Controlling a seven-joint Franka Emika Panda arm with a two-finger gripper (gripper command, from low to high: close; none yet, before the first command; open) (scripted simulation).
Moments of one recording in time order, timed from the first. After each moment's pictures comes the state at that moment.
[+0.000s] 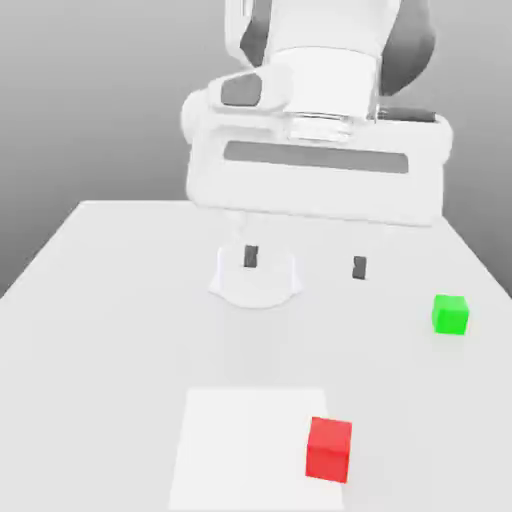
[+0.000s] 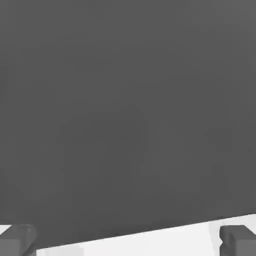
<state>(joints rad) -0.09 -0.15 0.20 -2.49 -0.14 2.58 1.18</state>
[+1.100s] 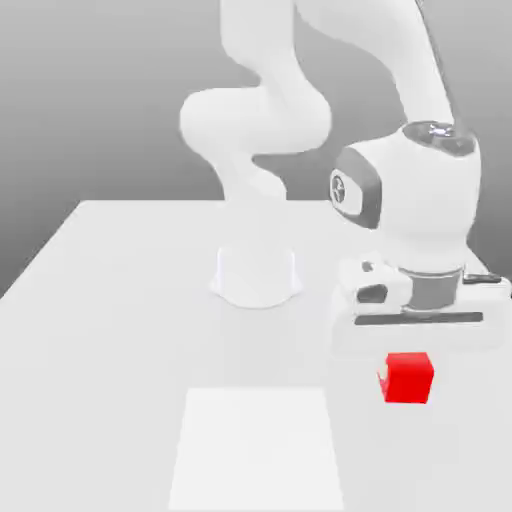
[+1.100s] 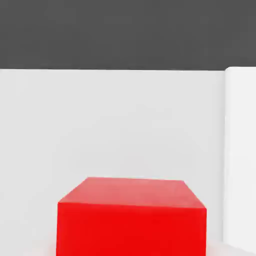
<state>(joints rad) 0.25 0.00 0.39 -2.66 0.08 2.68 1.12</state>
